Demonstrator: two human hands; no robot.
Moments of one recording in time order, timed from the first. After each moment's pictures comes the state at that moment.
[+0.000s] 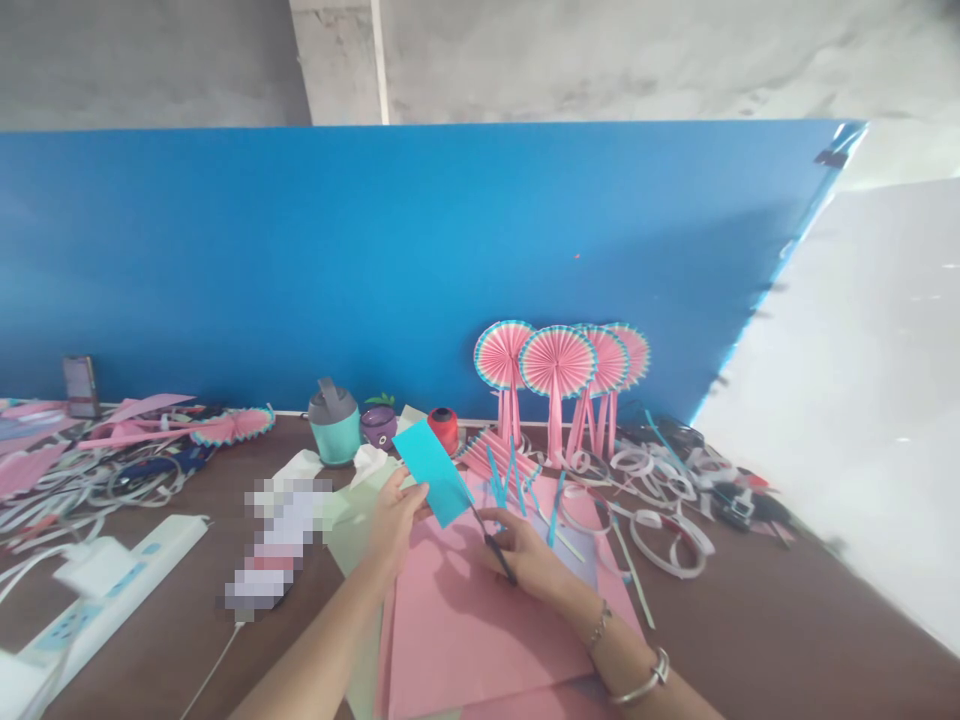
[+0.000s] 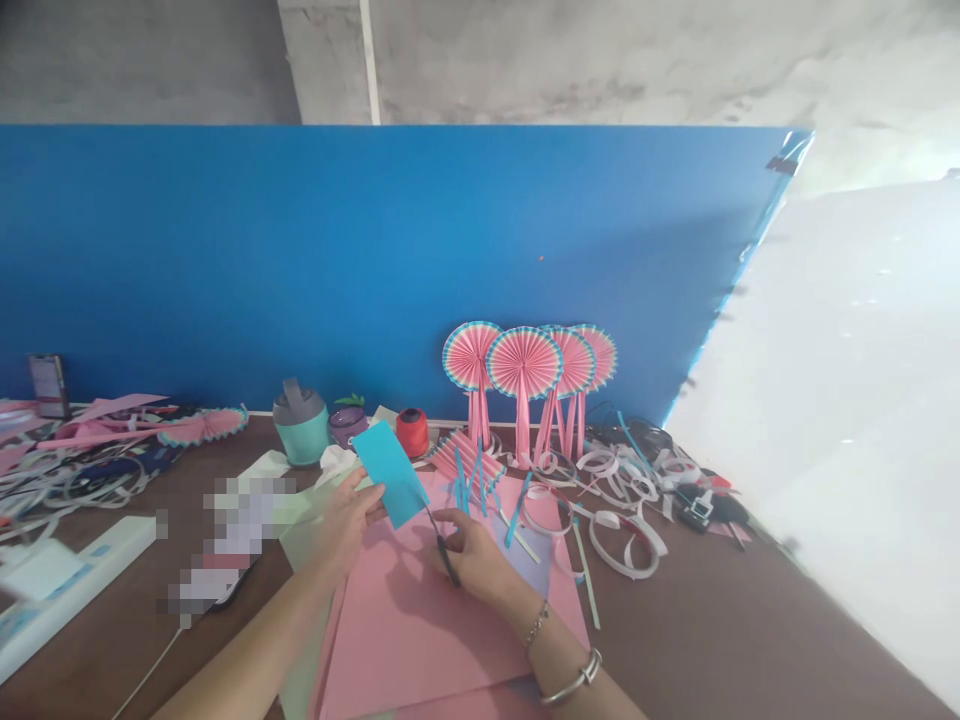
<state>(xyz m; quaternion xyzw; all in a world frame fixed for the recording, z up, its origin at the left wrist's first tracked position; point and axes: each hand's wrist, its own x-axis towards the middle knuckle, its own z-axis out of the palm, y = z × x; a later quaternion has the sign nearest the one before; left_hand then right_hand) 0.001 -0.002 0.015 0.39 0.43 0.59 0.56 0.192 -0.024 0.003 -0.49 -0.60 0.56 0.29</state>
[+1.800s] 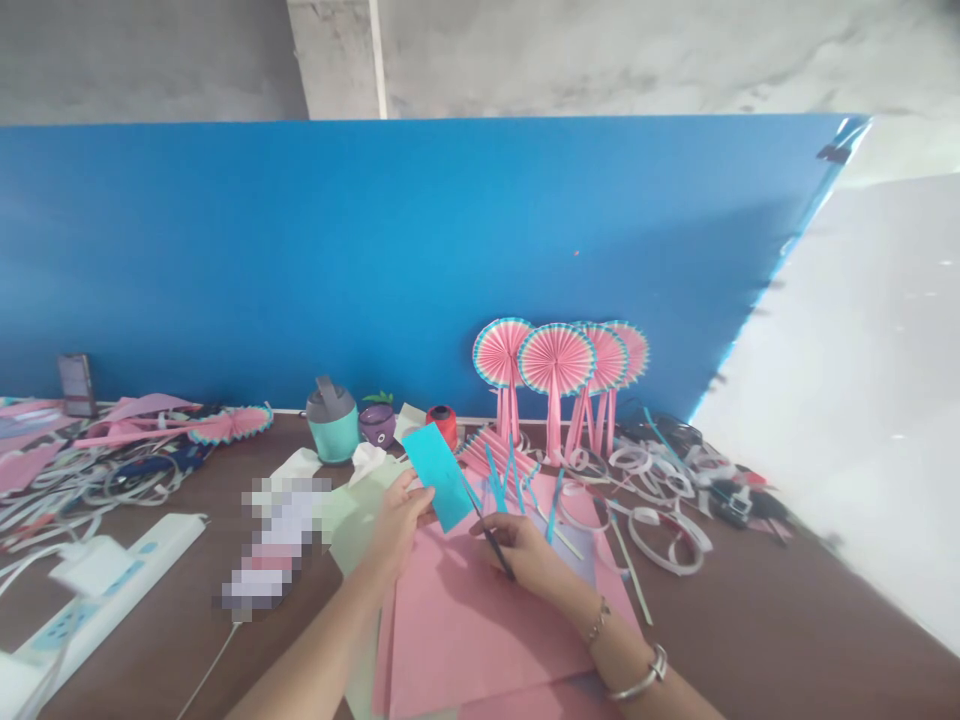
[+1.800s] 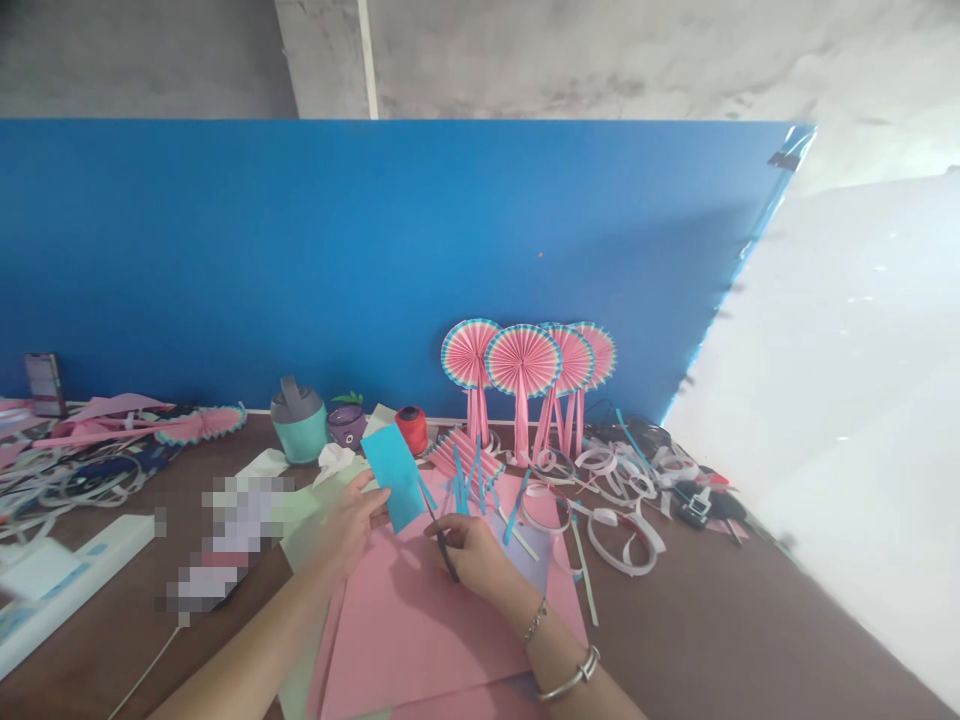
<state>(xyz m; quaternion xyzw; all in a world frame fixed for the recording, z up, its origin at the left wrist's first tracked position) 0.003 -0.003 0.006 0.40 0.41 0.57 0.59 0.193 -0.020 -0.006 -0.50 -0.59 0.55 0.31</state>
